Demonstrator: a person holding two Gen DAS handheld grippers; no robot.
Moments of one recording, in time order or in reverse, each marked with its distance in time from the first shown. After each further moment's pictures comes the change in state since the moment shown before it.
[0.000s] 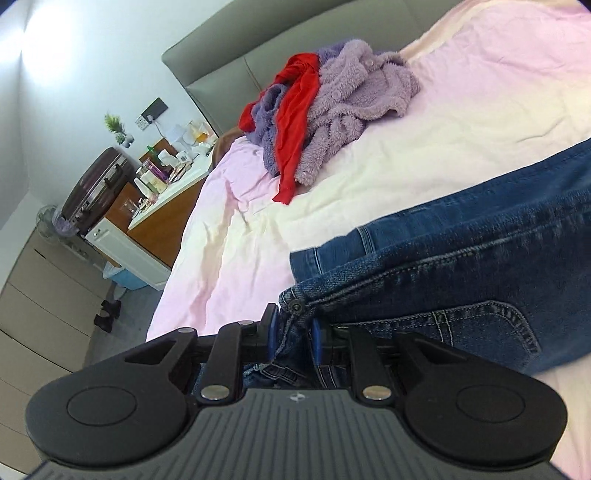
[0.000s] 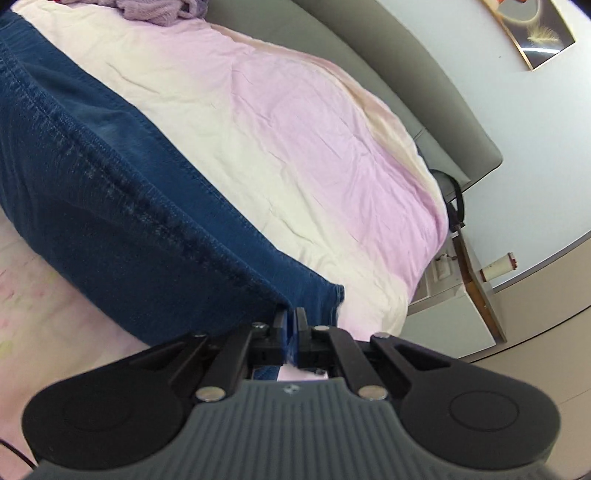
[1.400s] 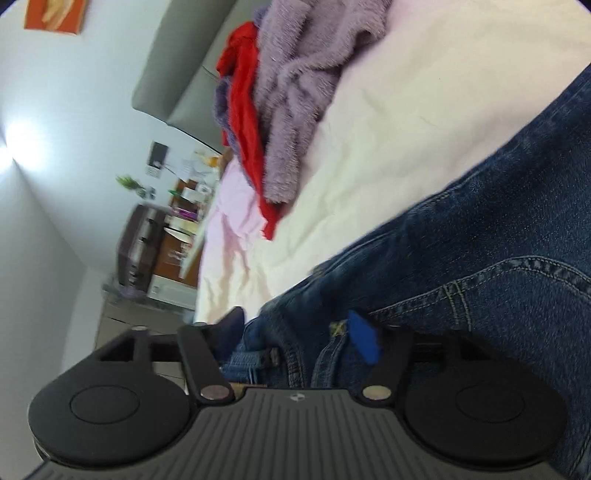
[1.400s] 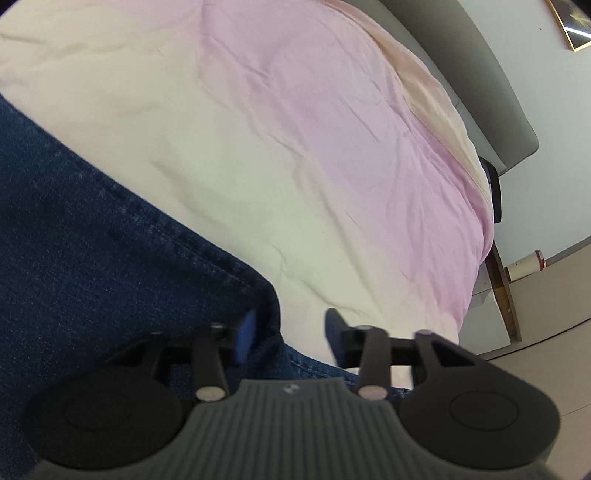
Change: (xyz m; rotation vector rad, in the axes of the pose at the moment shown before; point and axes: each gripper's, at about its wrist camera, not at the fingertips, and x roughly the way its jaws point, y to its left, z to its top) left arm 0.165 -0.124 0.051 0.298 0.032 0.330; right arm 0.252 0.038 0.112 0.058 0.103 -0.056
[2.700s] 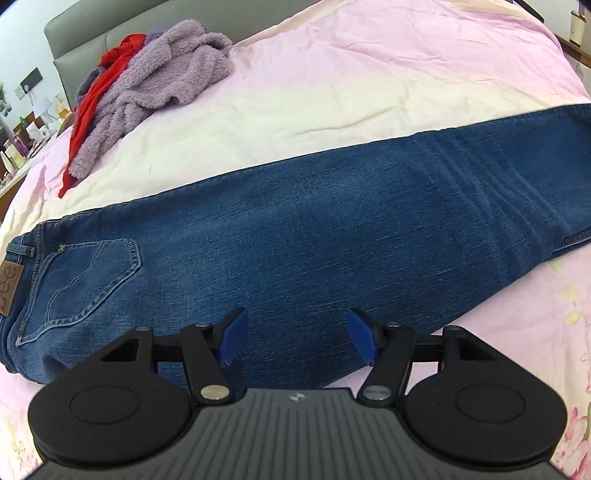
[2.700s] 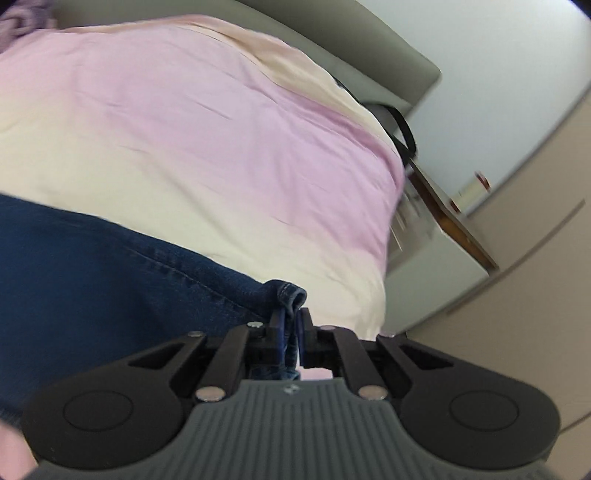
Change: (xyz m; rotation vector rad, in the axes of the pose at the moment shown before) left arm -0.201 -0.052 0.000 -0.369 -0.050 -0.760; right arm -0.037 -0.146 -0.090 0.296 0.008 -0.090
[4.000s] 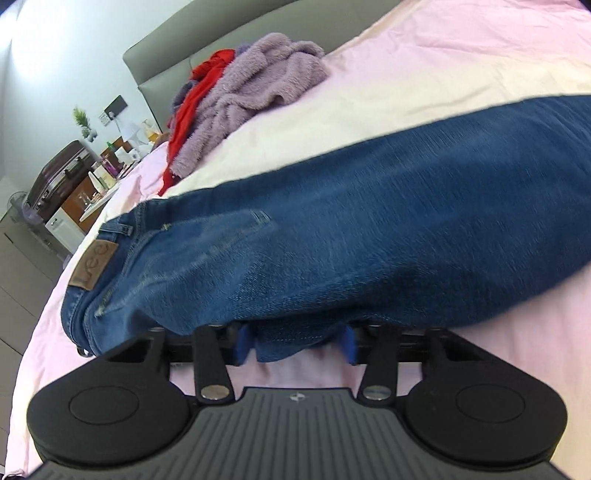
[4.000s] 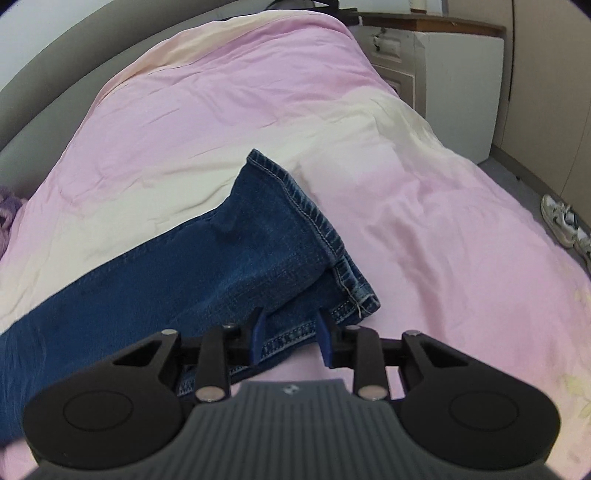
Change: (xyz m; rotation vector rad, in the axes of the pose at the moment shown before) left arm 0.027 0.047 -0.053 -0.005 -0.119 0.337; right arm 0.002 -0.040 -0.139 0.779 0.155 0.415
